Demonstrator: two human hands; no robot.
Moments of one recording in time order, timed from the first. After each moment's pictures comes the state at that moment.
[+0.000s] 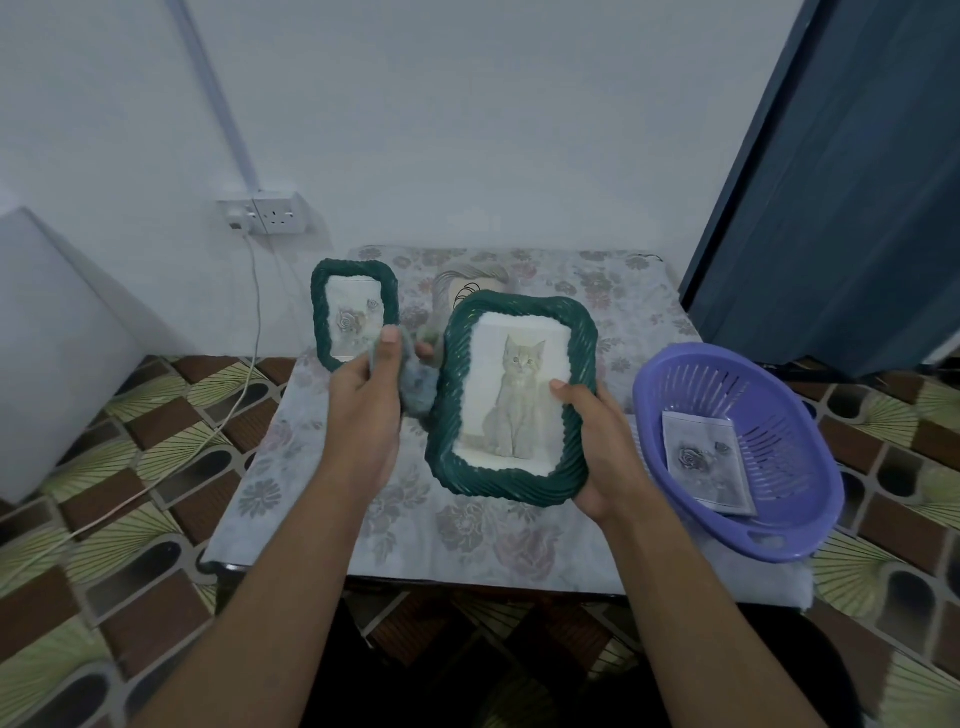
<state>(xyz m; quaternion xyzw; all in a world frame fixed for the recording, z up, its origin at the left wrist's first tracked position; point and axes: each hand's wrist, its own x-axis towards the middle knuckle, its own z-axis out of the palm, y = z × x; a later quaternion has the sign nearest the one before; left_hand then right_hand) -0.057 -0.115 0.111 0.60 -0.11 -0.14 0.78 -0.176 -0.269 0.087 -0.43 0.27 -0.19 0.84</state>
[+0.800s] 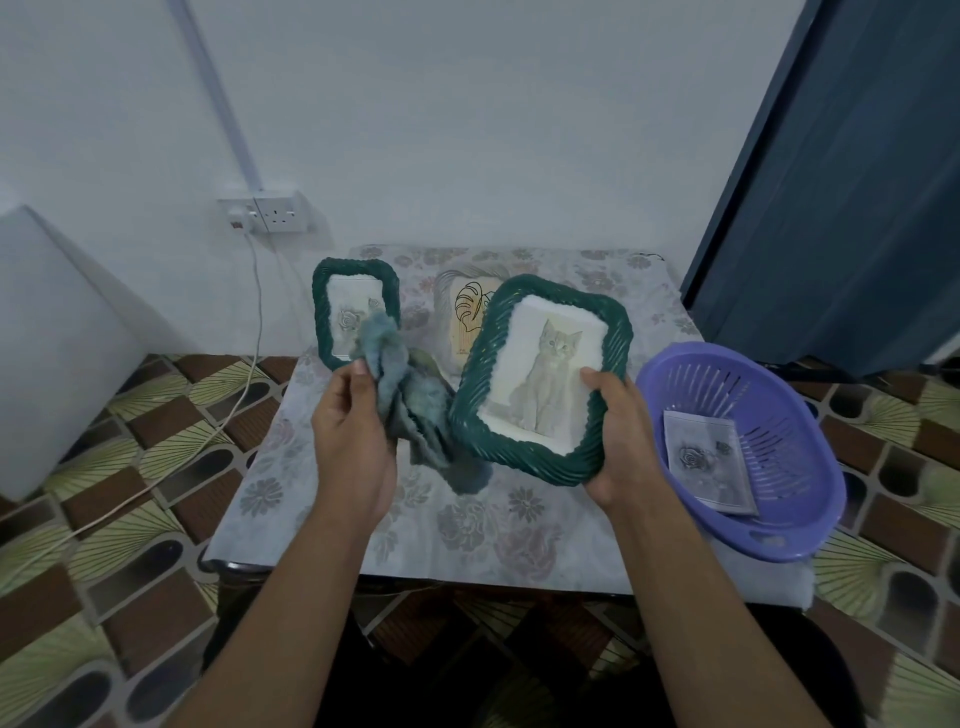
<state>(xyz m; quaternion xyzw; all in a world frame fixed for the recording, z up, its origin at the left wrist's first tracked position) -0.066 -0.108 0.090 0.51 -0.04 -0.09 0.85 -0.174 -0.278 0.091 -0.39 0.31 -0.25 0.83</state>
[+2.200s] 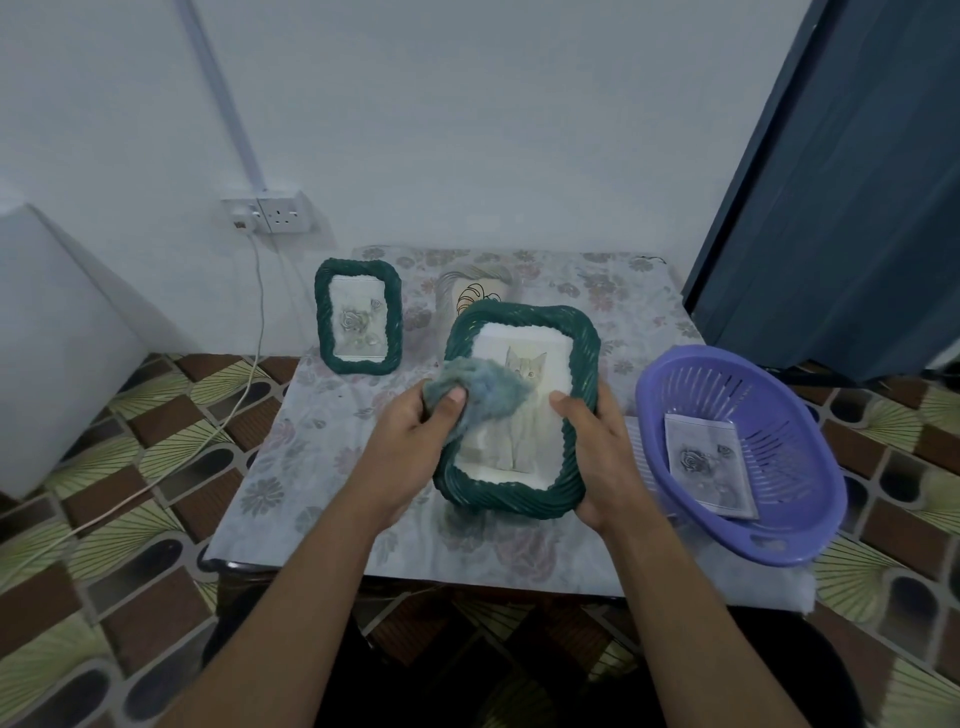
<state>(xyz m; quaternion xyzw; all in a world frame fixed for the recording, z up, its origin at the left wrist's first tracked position) -0.074 -0.115 0.082 0.68 -0.21 -0.24 0.67 -0.180 -0.260 0.088 -0.49 0.22 -0.23 0.81</state>
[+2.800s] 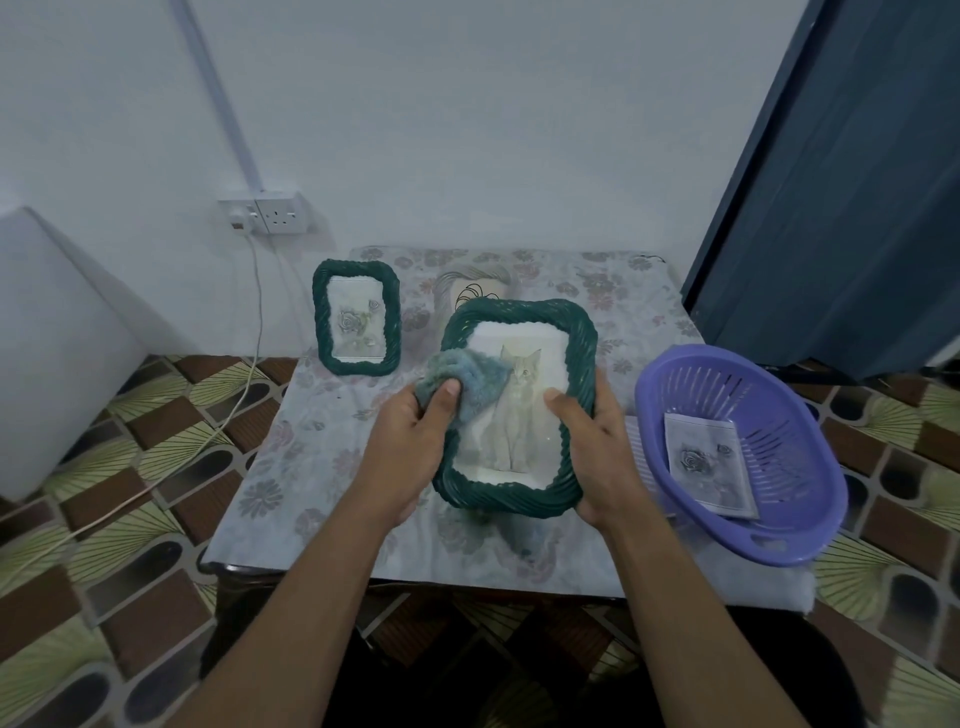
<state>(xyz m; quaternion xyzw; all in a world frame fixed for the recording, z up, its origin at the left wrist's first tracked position) -0.073 -0.124 0.080 0.69 -0.16 -0.19 0.68 -0.178 -0.256 0.092 -0.54 0.20 -0.25 0.78</state>
